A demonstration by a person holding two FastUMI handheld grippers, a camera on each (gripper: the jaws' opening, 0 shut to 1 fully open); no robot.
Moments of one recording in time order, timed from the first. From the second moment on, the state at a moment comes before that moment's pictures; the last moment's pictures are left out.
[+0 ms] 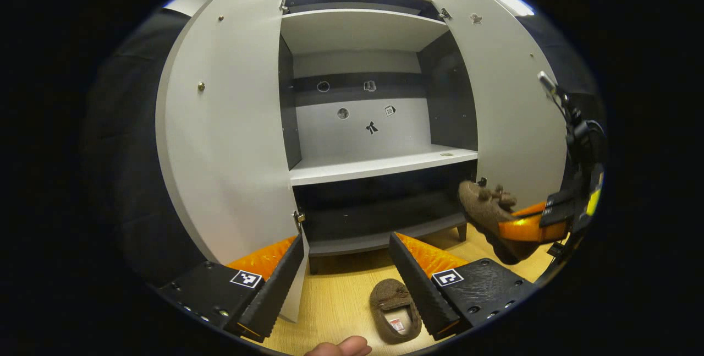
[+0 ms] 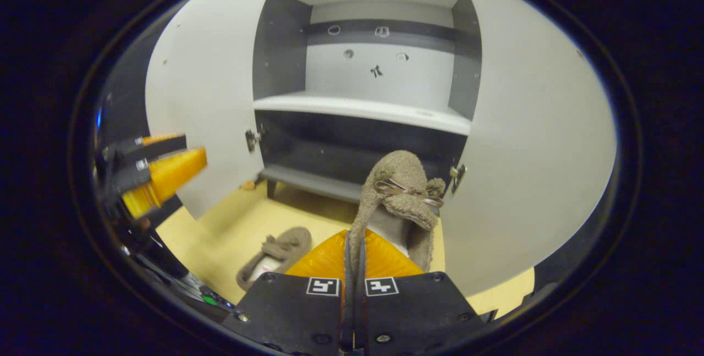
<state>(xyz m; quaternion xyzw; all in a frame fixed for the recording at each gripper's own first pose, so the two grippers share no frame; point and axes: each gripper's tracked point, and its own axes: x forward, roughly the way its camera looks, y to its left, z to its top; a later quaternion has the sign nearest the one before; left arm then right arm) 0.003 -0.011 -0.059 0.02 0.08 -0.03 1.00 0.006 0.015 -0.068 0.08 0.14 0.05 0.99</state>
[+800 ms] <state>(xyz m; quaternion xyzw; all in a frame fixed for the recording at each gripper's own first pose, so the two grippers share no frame) -0.010 0.003 -0.067 0.01 0.09 -0.01 1.00 0.166 -0.031 0.092 0.04 0.09 0.05 0.99</state>
